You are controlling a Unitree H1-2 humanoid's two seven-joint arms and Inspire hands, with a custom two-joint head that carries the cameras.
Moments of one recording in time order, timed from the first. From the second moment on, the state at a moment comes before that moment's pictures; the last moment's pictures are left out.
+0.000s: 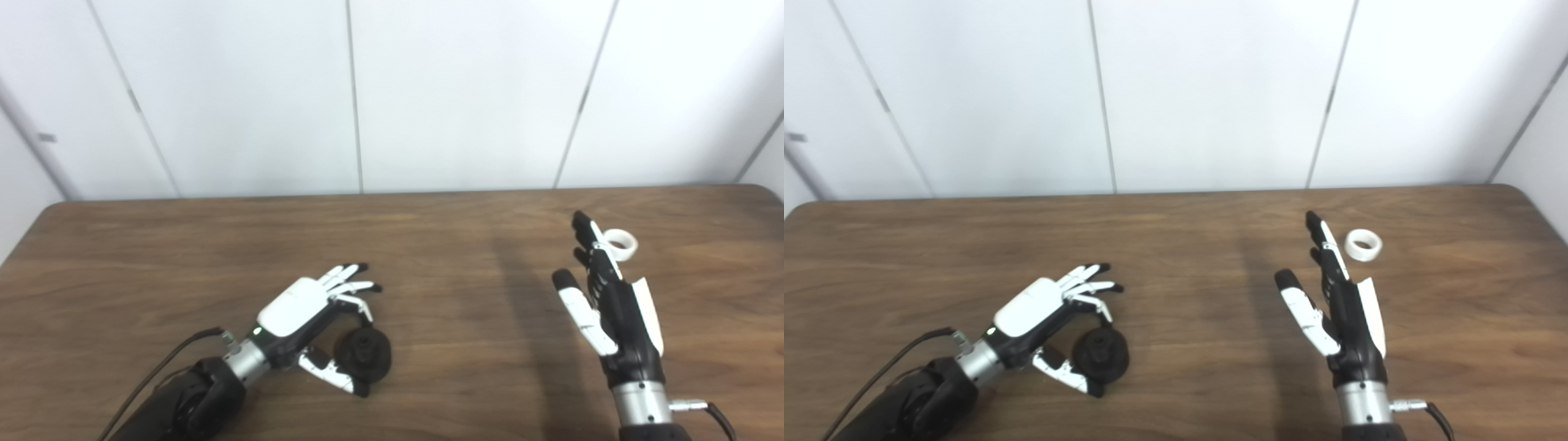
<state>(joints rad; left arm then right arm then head) -0.37 0.48 -0.53 0.32 0.63 -0.48 0.10 0.06 -0.04 -0.06 -0.38 -0.27 0.05 -0.06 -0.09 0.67</state>
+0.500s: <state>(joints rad) -0.41 0.48 -0.62 0.37 0.62 -0.48 0.20 -0.15 -0.16 -0.18 -0.44 -0.30 0.24 -0.07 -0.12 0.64</state>
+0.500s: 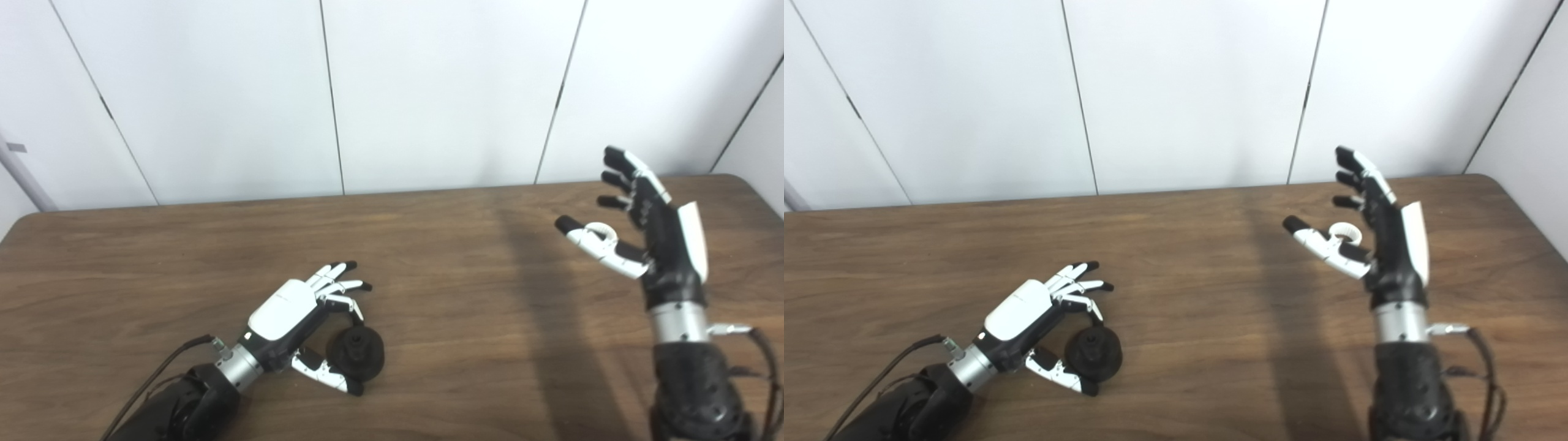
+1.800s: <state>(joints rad) -0.42 0.51 -0.67 0.38 0.58 -0.48 0.23 -0.42 -0.69 0.06 0.05 -0.52 0.10 0.19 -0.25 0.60</state>
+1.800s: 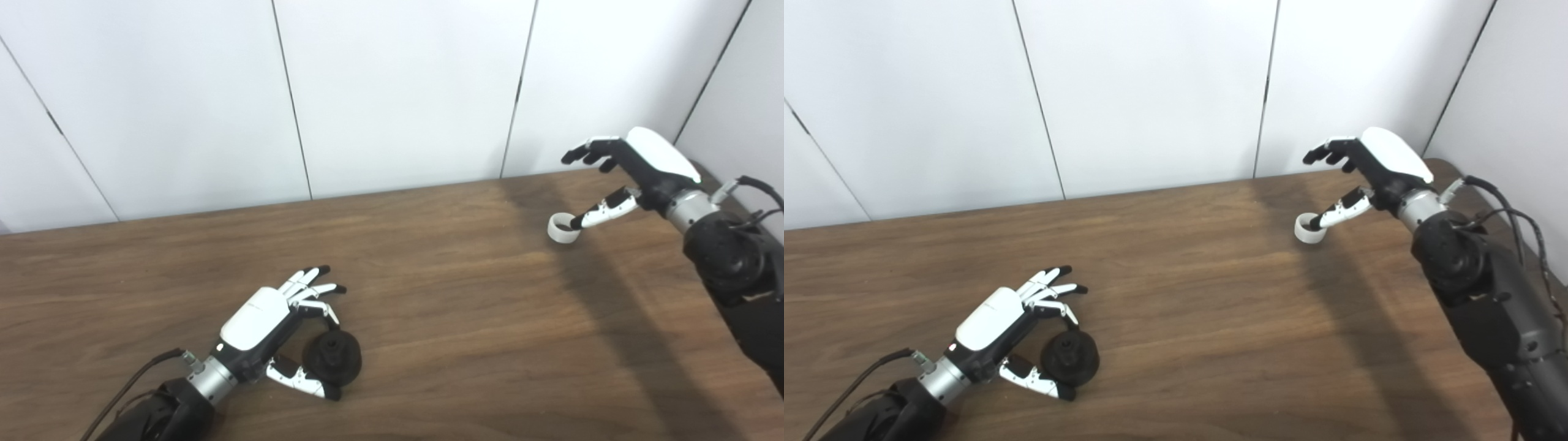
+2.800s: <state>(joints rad) -0.43 0.54 -0.71 0.38 0.55 -0.48 0.27 -0.54 -0.73 0.20 0.20 -0.69 0.07 0.36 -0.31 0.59</state>
